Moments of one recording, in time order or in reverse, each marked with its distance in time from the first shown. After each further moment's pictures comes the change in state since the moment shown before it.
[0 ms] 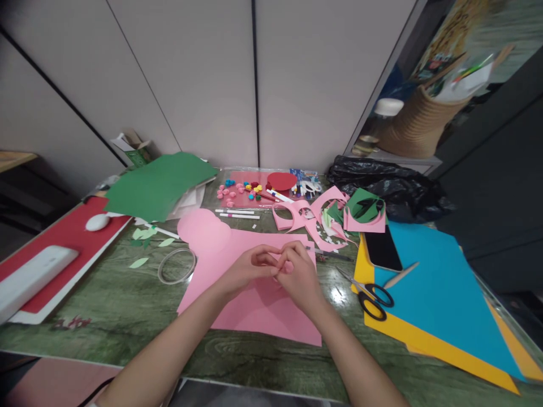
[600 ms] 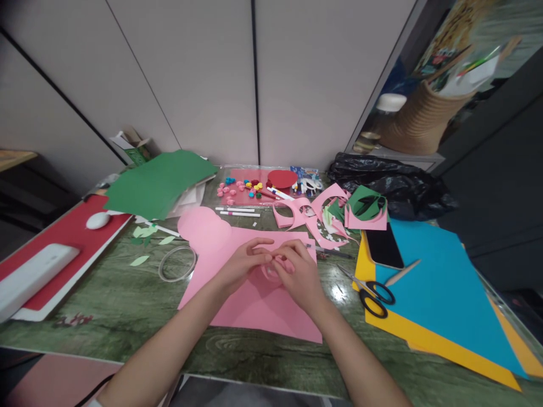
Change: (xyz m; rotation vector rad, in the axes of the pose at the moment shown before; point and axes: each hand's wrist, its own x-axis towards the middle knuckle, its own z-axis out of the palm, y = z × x) left_hand 0.002 -0.001 -0.008 -0.046 0.110 0.029; right_hand -0.002 -0.002 -0.002 -0.090 -0.023 -0.123
